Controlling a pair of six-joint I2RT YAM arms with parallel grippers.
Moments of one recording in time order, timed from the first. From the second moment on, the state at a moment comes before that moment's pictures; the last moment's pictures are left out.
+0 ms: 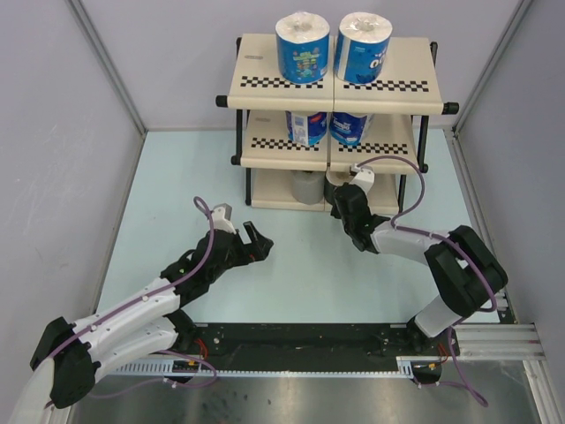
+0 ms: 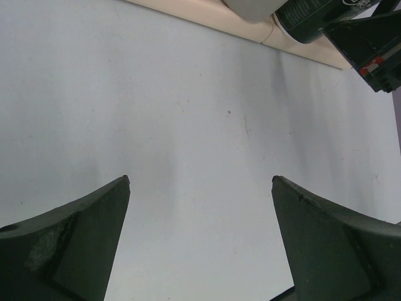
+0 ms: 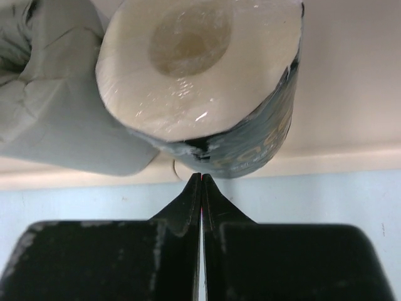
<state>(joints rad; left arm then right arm) -0.74 0.85 0.42 -0.07 -0.22 -0.79 0.62 1.59 0.80 0.28 0.52 0.57</state>
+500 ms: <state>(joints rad) -0.74 0.85 0.41 -0.06 -0.22 -0.79 0.55 1.44 0.56 0.49 0.42 0.61</state>
